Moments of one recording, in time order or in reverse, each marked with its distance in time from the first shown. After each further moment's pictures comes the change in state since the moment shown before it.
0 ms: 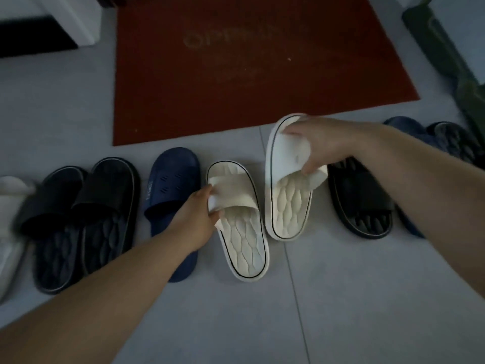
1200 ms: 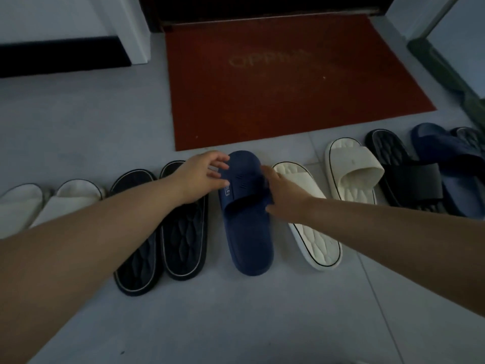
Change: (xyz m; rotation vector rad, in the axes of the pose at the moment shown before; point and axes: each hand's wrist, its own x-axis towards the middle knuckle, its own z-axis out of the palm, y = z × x) left_hand 0.024 -0.105 -0.137 -0.189 -0.093 0.334; right_hand 0.018 -0.225 0.098 0.346 0.151 0.095
